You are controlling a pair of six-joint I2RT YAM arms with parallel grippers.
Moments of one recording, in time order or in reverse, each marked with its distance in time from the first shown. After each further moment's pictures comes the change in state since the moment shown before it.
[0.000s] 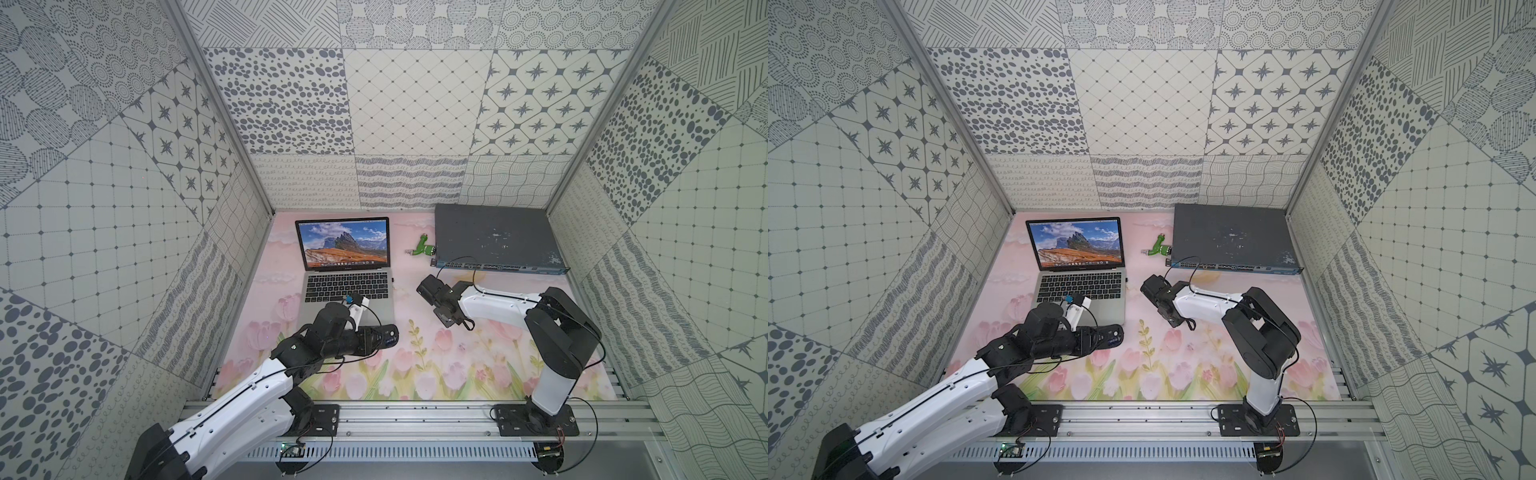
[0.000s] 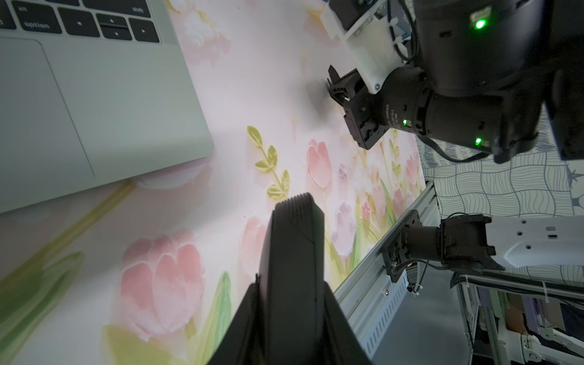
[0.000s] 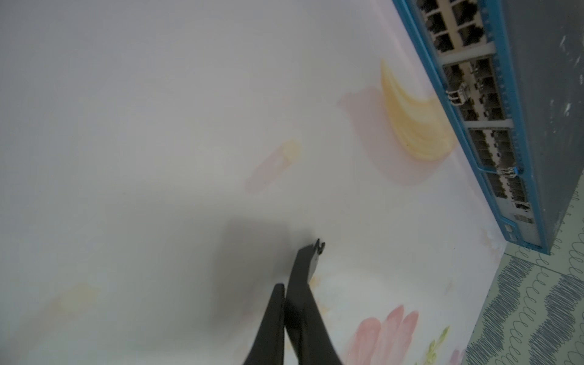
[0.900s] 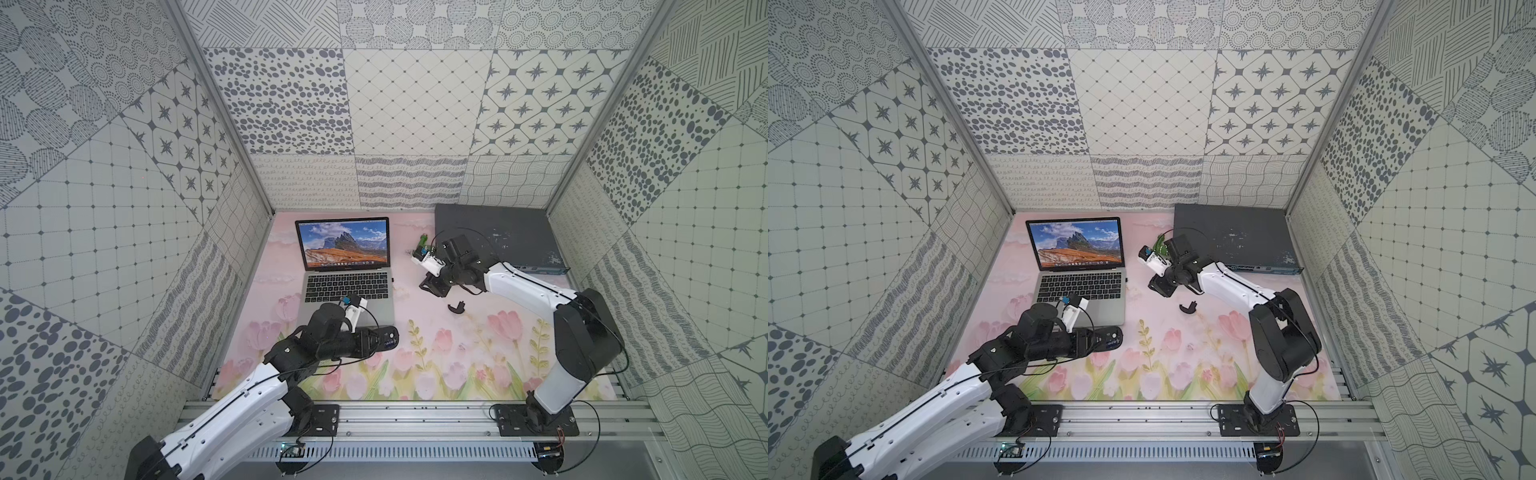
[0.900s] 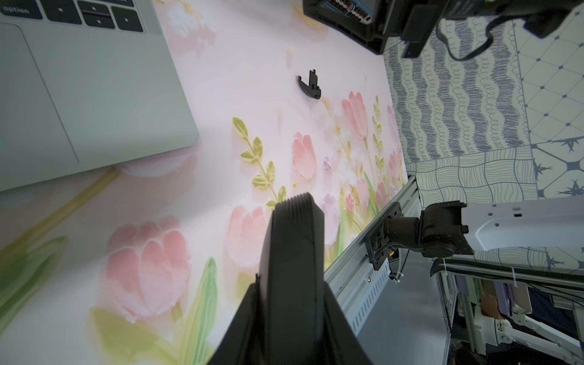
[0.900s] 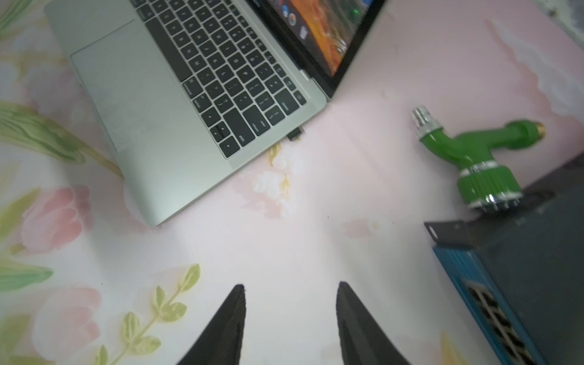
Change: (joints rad) left arm 0.011 -0.075 0.019 -0.083 0.050 -0.019; right arm -0.222 -0.022 0.183 0.235 -0.901 -0.613
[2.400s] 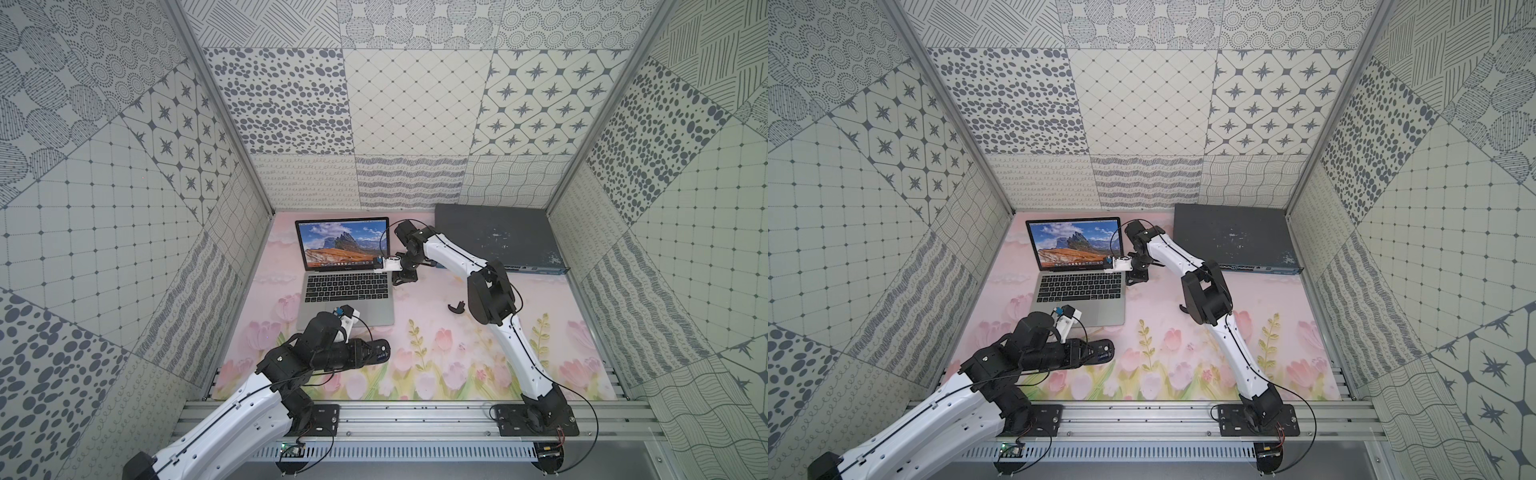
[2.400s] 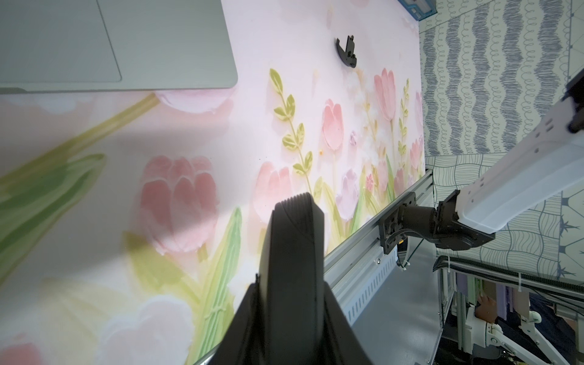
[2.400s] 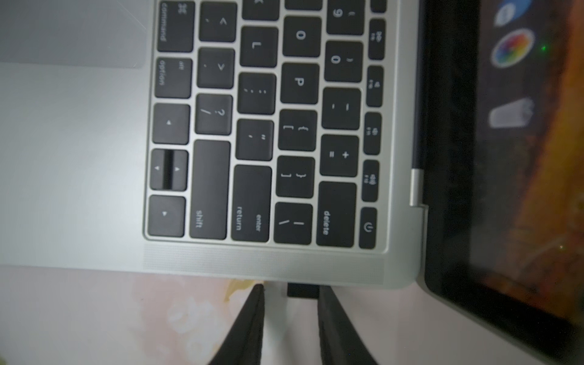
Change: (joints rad) left arm 0.001 -0.087 -0.034 -0.152 -0.010 -0.060; right arm 0.056 0.787 1.042 -0.629 -0.024 -0.534
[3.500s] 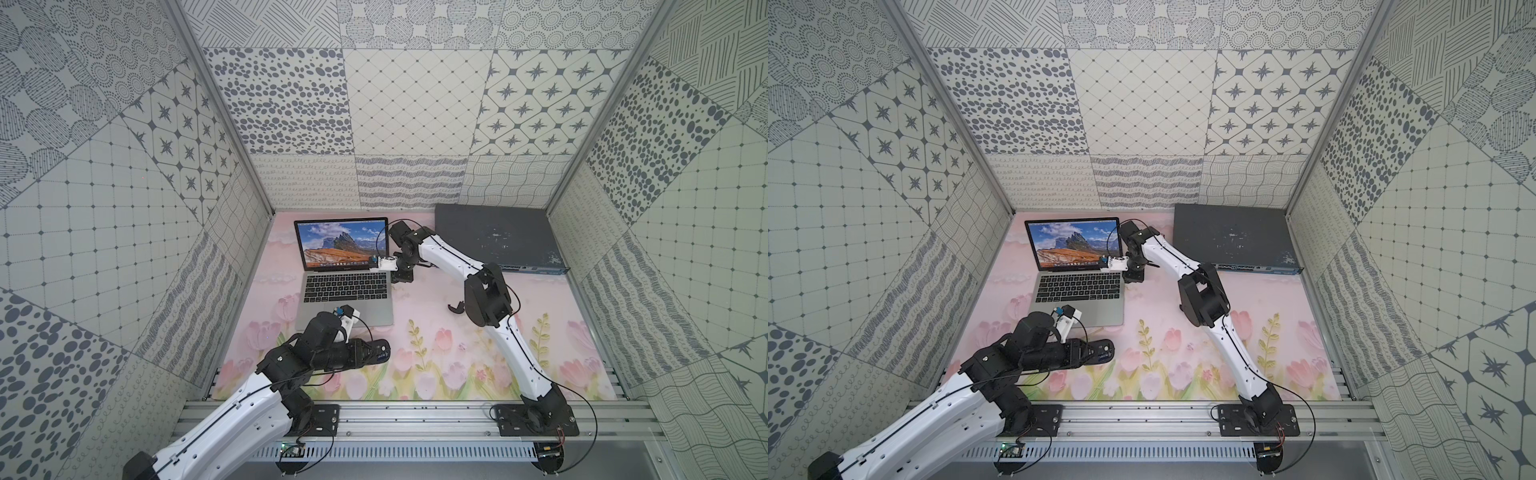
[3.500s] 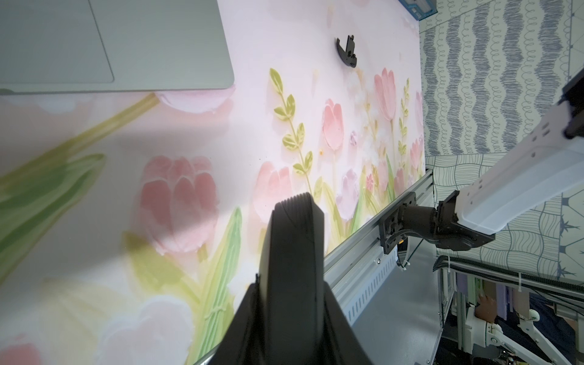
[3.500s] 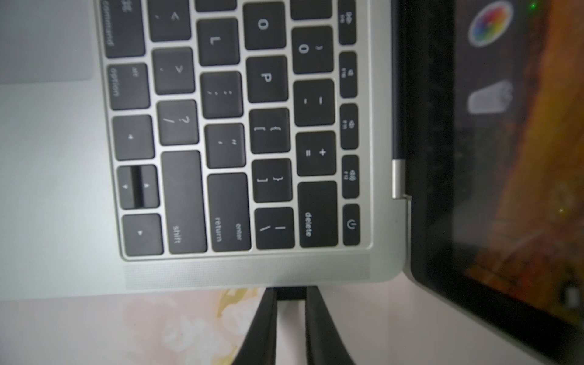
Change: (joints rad) left arm 0.000 0.000 0.000 0.001 0.000 0.000; right arm 0.031 -0.009 0.000 0.008 0.099 0.107
